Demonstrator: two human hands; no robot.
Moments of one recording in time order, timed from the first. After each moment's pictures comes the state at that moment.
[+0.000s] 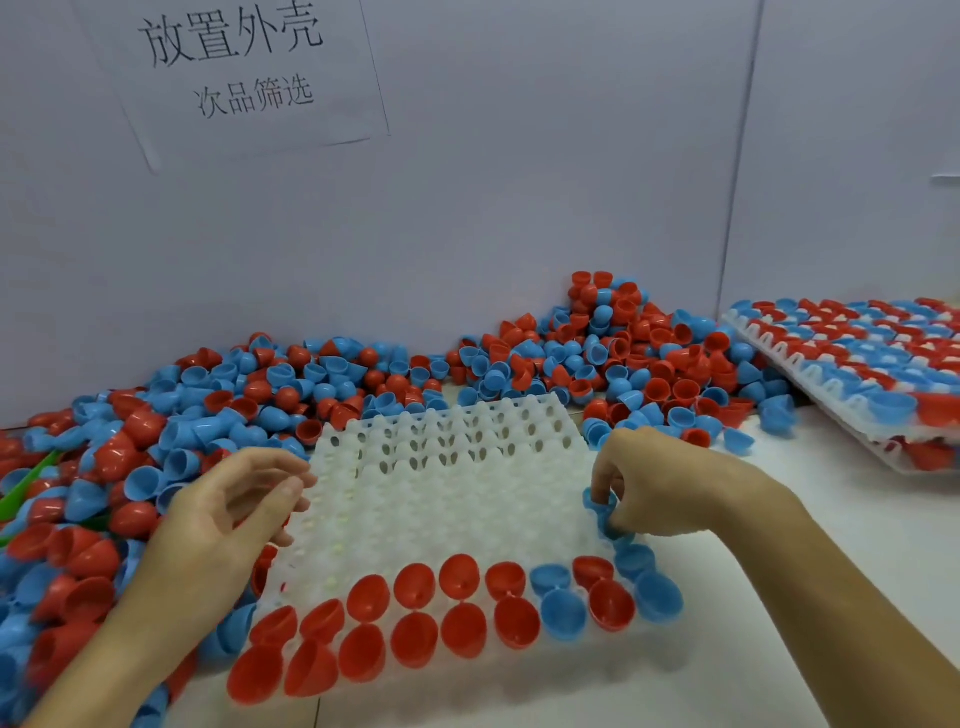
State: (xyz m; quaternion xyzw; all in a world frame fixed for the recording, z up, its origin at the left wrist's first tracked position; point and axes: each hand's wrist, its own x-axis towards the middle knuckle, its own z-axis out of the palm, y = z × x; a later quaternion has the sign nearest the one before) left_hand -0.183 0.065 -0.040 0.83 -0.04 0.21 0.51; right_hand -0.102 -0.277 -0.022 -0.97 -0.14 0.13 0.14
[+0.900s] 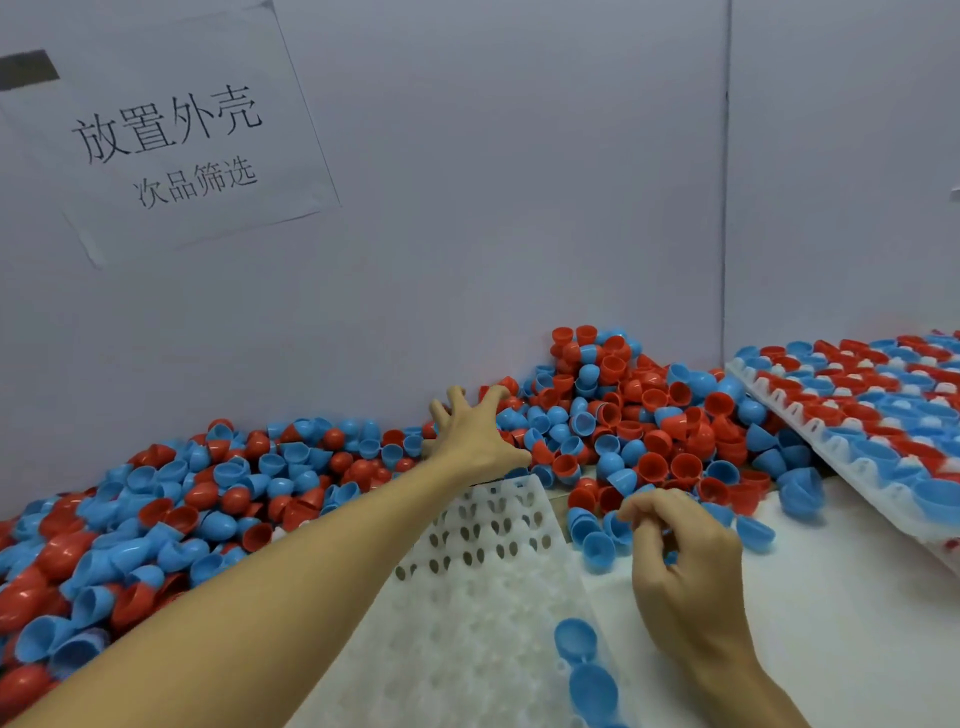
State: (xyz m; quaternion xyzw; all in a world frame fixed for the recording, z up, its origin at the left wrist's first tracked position) left_hand 0.075 -0.127 -0.023 0.98 -0.02 0.04 0.18; right_hand -0.059 -0.302 -0.090 -0.76 -0.09 -0.39 0.50
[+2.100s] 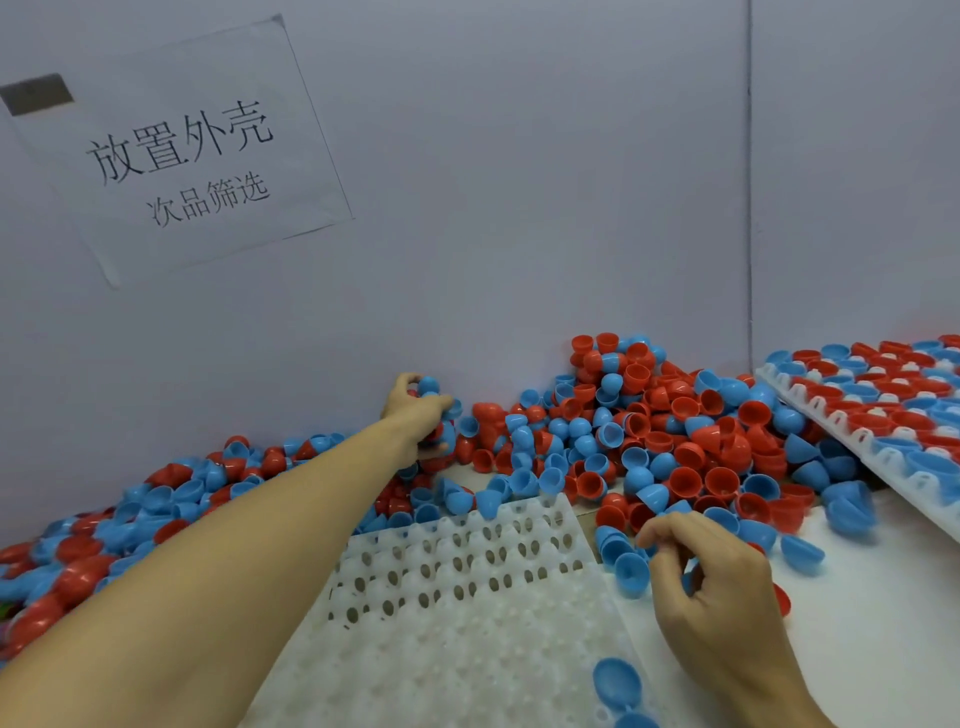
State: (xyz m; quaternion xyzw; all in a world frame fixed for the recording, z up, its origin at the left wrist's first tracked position) left_hand 0.135 -0.050 0.000 0.78 0.15 0.07 0.60; right_hand -0.049 -0.303 -0.100 -0.82 -0.10 -0.35 0.44
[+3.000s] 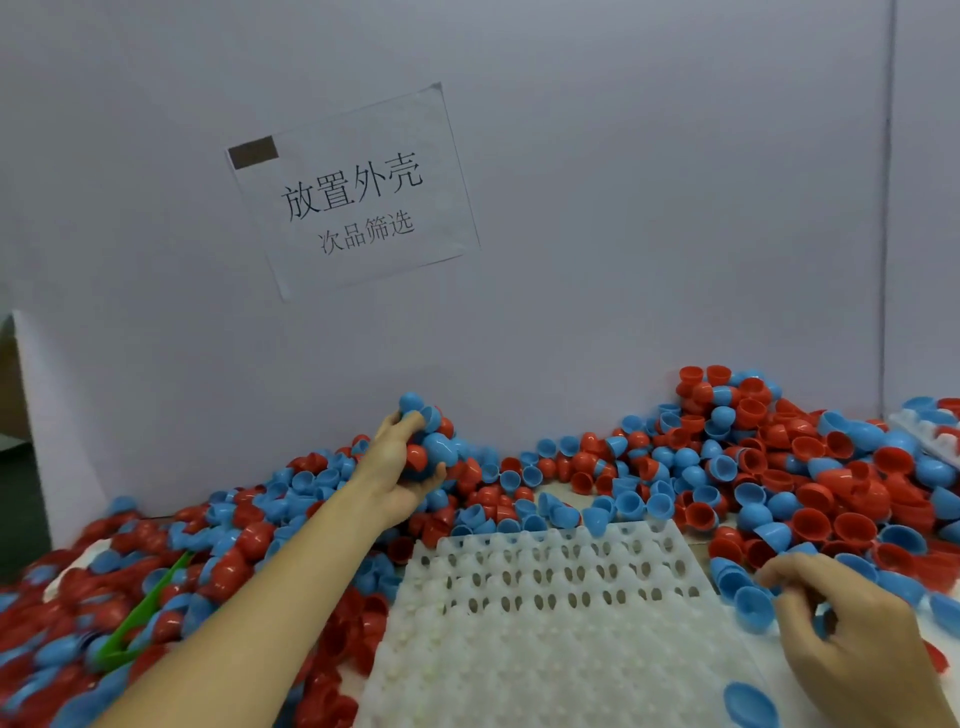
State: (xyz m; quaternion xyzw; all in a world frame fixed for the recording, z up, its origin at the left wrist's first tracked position) left_hand 0.016 0.057 0.026 0.56 0.13 0.09 0.81; right_hand -0.056 -0.297 -0.089 -0.85 -0.09 -0.34 0.40
